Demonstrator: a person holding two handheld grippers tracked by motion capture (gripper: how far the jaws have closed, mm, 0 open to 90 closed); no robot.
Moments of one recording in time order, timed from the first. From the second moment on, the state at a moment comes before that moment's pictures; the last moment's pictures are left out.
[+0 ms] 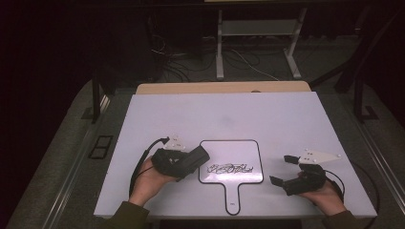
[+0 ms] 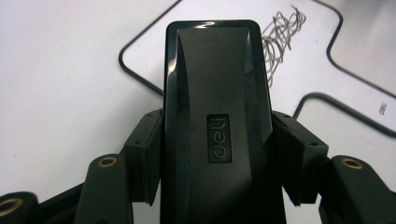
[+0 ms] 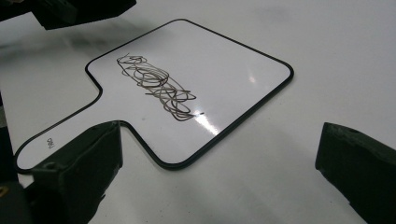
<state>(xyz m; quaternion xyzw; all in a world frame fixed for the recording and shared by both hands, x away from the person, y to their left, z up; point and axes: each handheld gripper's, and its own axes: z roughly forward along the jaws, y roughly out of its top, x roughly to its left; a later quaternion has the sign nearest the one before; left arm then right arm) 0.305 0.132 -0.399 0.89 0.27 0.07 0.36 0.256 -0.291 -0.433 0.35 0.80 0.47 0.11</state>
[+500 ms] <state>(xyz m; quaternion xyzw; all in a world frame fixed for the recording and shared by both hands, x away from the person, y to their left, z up) 0.321 0.122 -0.390 0.89 0.26 0.05 0.38 0.256 -0.292 -0.435 0.36 0.80 0.47 0.11</state>
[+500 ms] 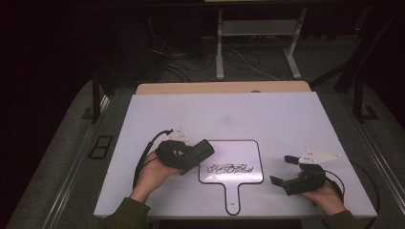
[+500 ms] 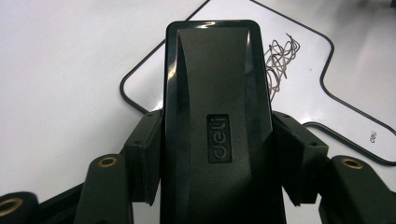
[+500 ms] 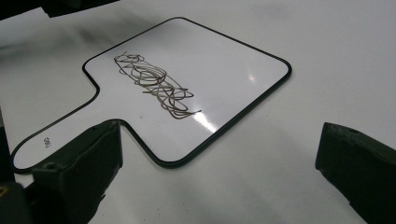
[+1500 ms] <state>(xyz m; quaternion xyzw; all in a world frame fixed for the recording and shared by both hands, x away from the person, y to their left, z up) 0.343 0.032 -0.387 0.91 0.18 0.03 0.36 0.253 -0.294 -0.435 0.36 0.80 0.47 0.11</state>
